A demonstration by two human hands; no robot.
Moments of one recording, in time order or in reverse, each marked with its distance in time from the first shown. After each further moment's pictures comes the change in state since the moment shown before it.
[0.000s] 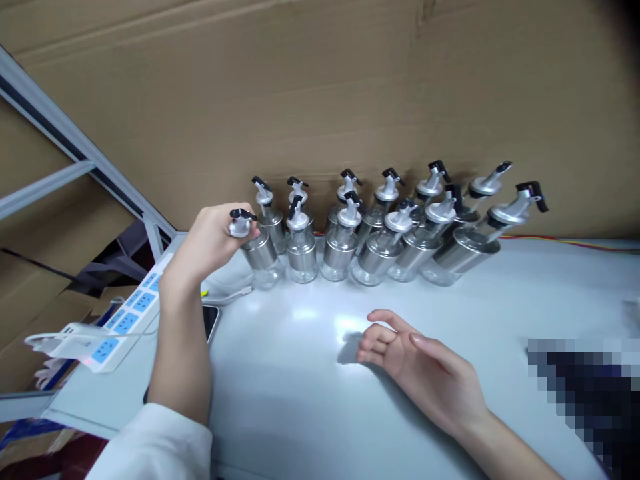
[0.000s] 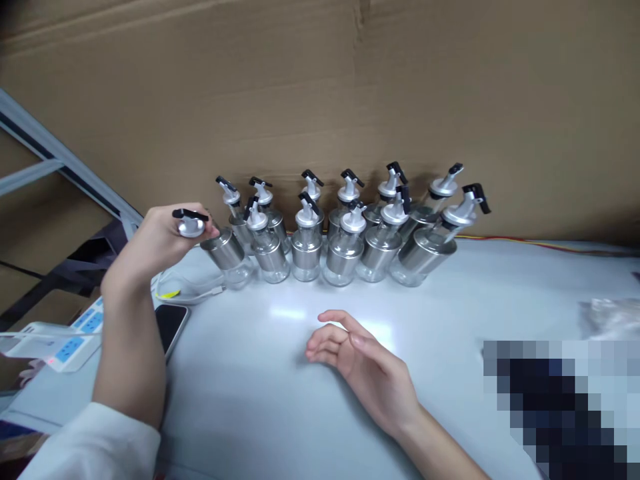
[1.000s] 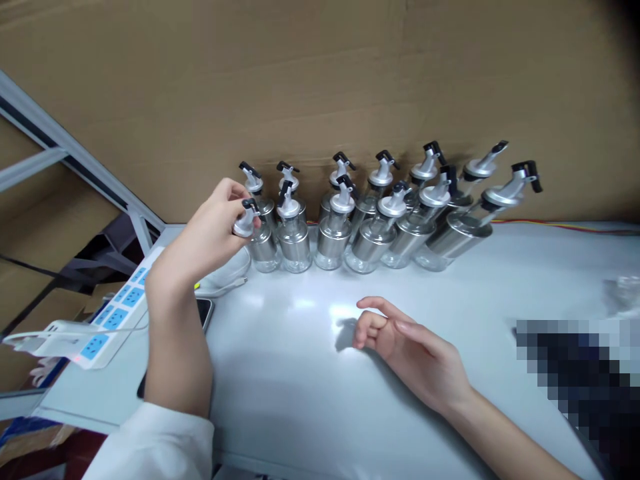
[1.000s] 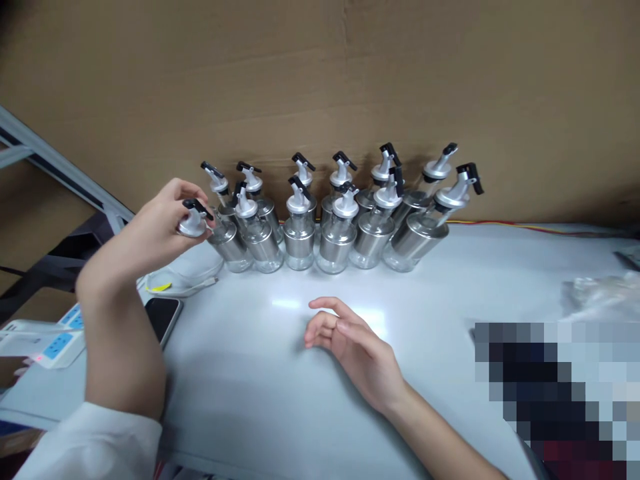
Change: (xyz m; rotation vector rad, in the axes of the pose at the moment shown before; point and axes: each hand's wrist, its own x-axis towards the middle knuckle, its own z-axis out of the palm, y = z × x) left_hand -0.002 0.016 0.003 0.110 -0.129 0.056; right_hand 0.002 0.000 0.002 -0.176 0.087 -0.038
